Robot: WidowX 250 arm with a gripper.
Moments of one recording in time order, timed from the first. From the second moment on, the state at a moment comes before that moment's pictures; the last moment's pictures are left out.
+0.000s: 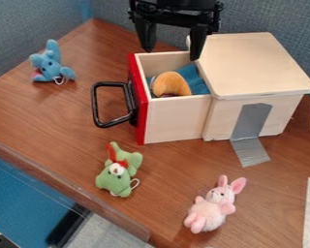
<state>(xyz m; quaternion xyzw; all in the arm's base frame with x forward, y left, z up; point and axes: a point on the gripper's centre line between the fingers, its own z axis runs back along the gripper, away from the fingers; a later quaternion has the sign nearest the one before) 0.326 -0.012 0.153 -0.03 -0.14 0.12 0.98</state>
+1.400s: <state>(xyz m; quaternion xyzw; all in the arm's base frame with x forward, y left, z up) 0.292 0.076 0.063 0.04 -0.08 0.35 0.93</state>
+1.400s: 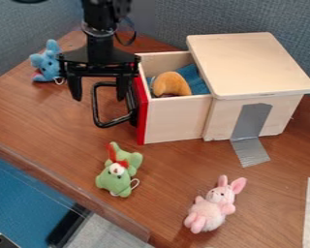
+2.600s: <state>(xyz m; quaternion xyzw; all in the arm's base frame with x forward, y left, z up) 0.307 0.088 0.028 0.09 -0.02 0.37 0.92</state>
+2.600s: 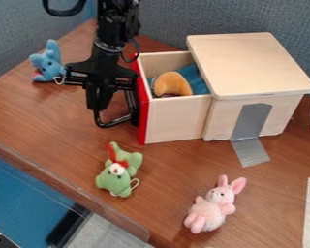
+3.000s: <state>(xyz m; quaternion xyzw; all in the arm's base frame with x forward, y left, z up) 0.308 0.086 0.029 0.09 -0.02 0.37 0.92</state>
